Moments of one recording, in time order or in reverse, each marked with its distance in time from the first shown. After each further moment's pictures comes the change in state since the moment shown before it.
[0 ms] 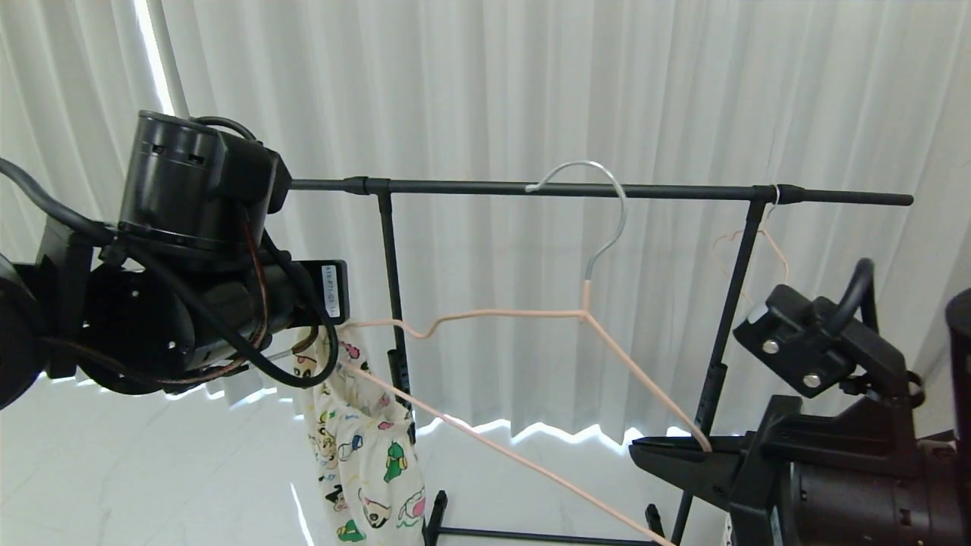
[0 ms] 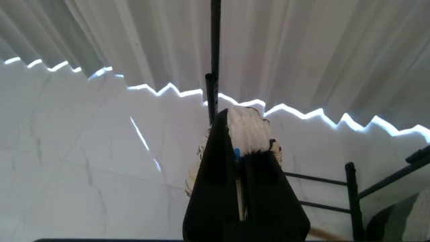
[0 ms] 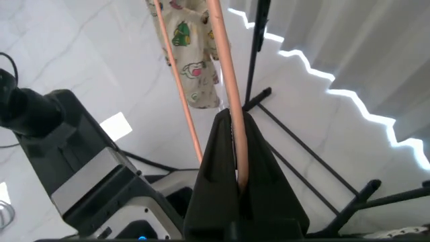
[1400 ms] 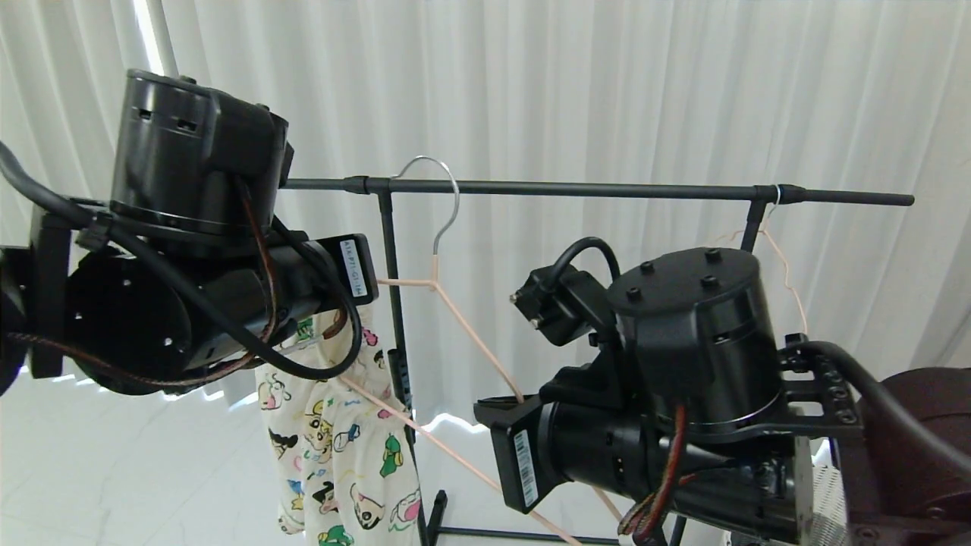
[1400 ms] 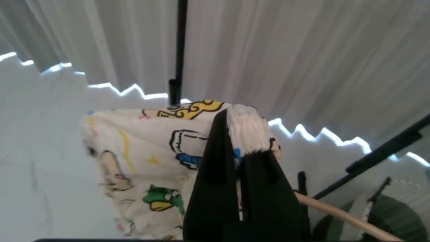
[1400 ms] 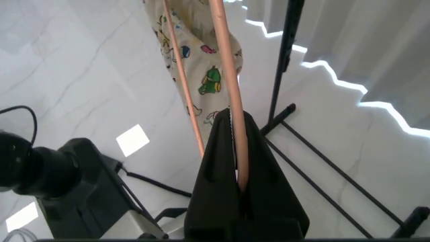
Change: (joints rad) left arm -0.101 -0.008 -0.052 -0.001 0.001 -0.156; right arm 0.055 0.394 -0.304 -0.127 -0.018 0.085
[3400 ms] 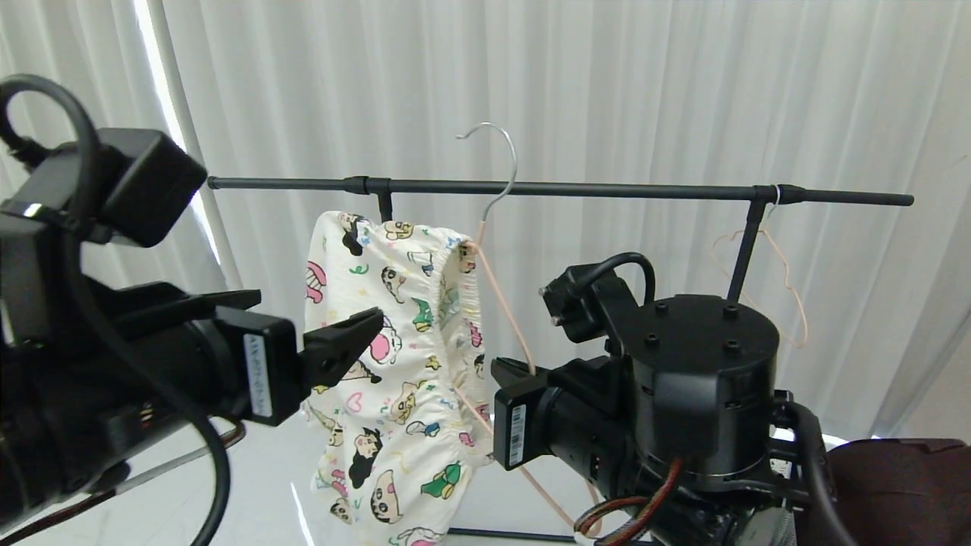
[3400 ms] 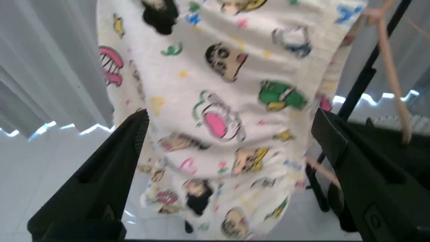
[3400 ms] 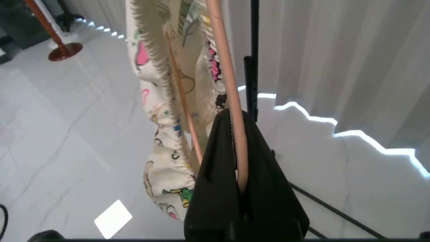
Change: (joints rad) left arm -0.215 -0.300 0.241 -0.033 -0.005 0.251; right arm 0.007 0.044 0.170 -0.421 -0.275 0.003
